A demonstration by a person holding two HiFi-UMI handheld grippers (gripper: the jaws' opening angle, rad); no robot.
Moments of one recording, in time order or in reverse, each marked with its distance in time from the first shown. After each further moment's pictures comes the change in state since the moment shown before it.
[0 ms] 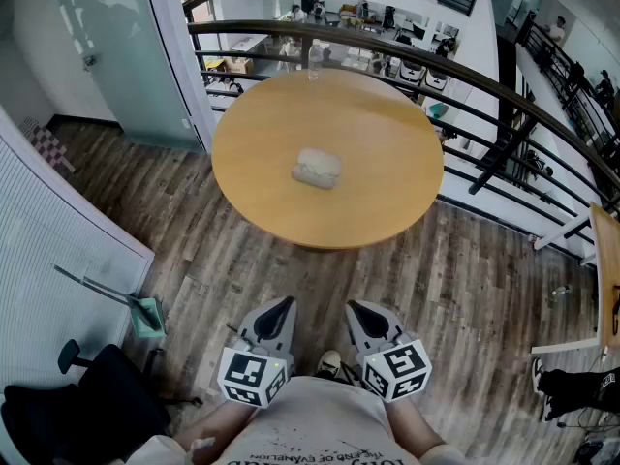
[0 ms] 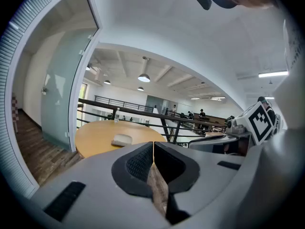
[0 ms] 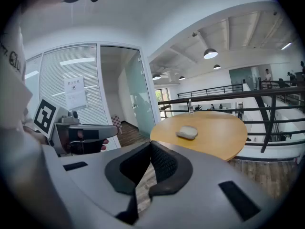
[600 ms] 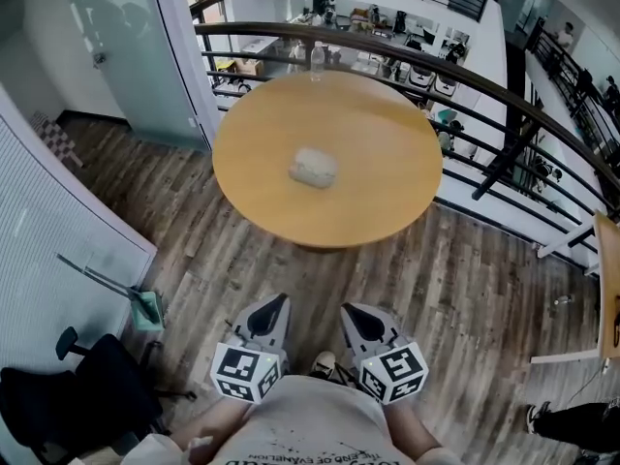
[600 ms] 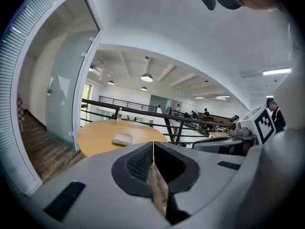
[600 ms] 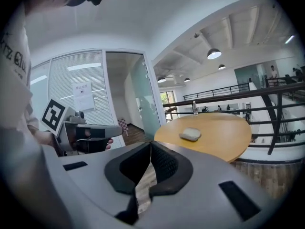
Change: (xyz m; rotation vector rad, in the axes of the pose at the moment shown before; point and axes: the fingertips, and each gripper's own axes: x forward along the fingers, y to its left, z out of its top) left arm 0.005 -0.021 -0.003 -0.011 0.003 0.048; right arm -0.025 -0.010 -0.004 -0.006 -0.042 0.076
